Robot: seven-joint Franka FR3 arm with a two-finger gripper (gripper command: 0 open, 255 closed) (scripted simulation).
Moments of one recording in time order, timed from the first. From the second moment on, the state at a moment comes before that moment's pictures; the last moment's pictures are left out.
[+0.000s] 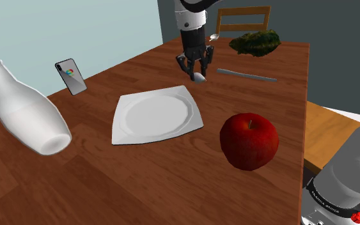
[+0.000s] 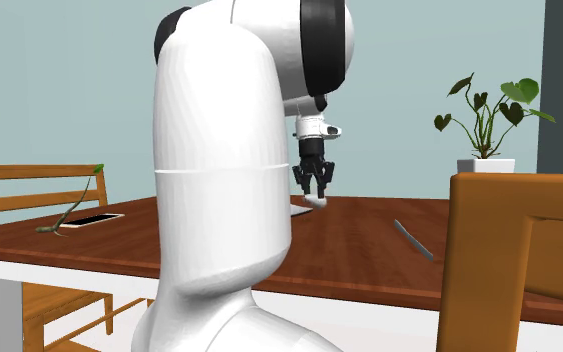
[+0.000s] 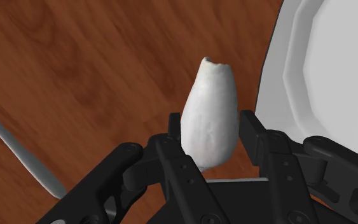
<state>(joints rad) -0.03 -0.06 0.35 -1.70 -0.05 1.55 0.52</state>
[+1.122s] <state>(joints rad) -0.01 0.02 0.37 -1.50 -0.02 1.43 0.60</state>
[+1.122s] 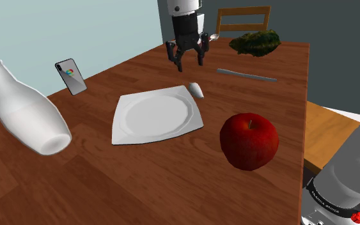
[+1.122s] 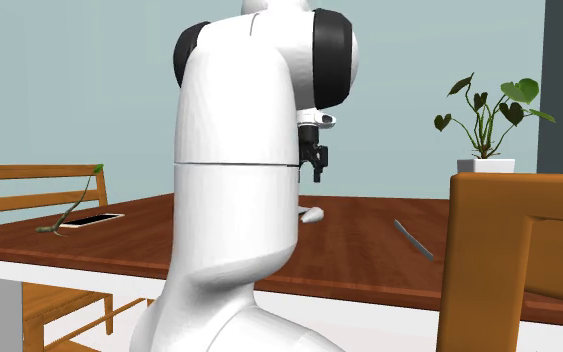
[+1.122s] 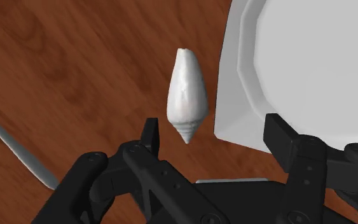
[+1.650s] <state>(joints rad) -0.11 0.01 0.28 -1.70 0.21 1.62 0.57</state>
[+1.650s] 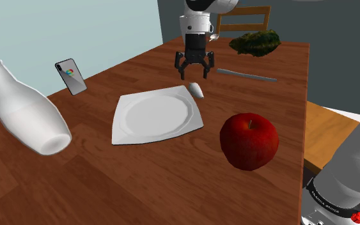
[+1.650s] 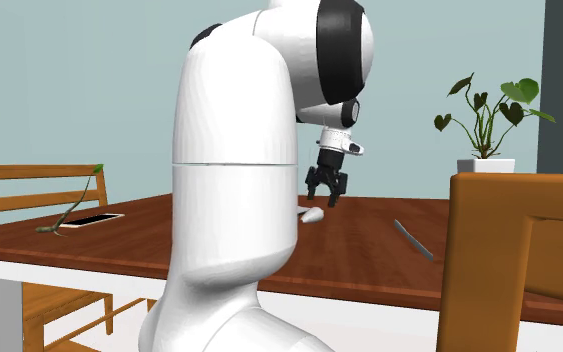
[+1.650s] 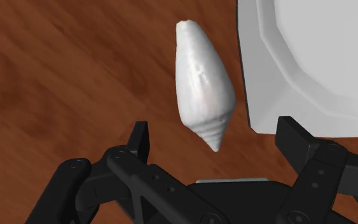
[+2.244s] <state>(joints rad) -0.10 0.00 0.29 -1.79 0.22 1.70 0.56</state>
